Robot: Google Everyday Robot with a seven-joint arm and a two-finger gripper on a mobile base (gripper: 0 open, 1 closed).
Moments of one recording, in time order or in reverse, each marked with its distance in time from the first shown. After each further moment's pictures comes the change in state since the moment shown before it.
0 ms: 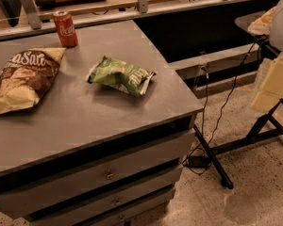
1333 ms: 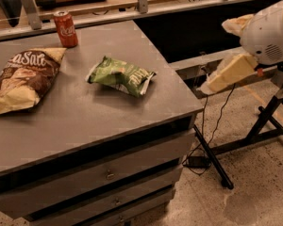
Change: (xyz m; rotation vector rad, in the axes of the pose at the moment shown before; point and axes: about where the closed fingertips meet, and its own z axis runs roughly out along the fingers) arm -0.051 -0.057 0.061 0.069 -0.500 0.119
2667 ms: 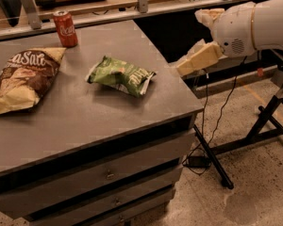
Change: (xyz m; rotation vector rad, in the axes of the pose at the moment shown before) arm -0.053 -0.019 0.043 -0.003 -0.289 0.034
